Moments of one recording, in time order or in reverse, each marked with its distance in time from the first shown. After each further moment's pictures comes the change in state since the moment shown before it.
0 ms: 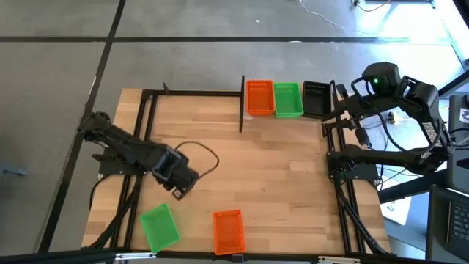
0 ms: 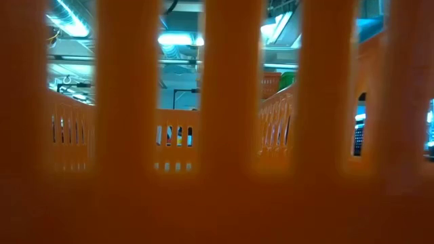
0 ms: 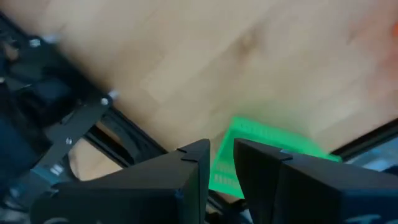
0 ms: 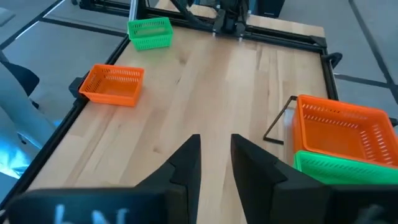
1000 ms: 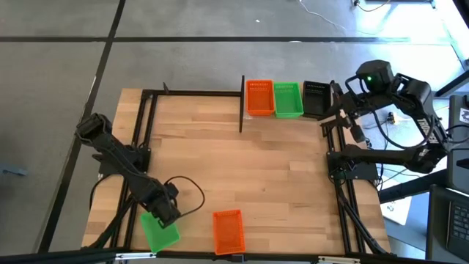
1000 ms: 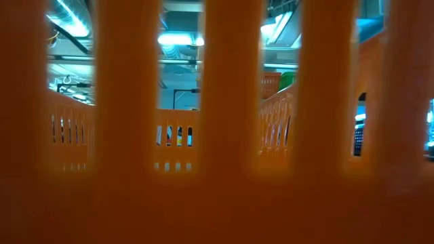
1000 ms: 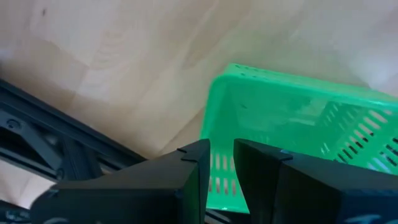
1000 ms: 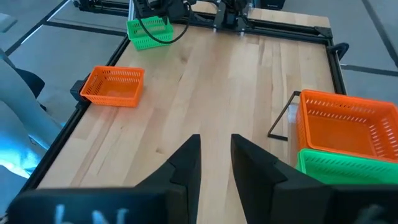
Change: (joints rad) left arm -0.324 0.000 -0.450 0.526 0.108 -0.207; right arm 0.000 0.039 -0.001 0.010 -0.004 0.027
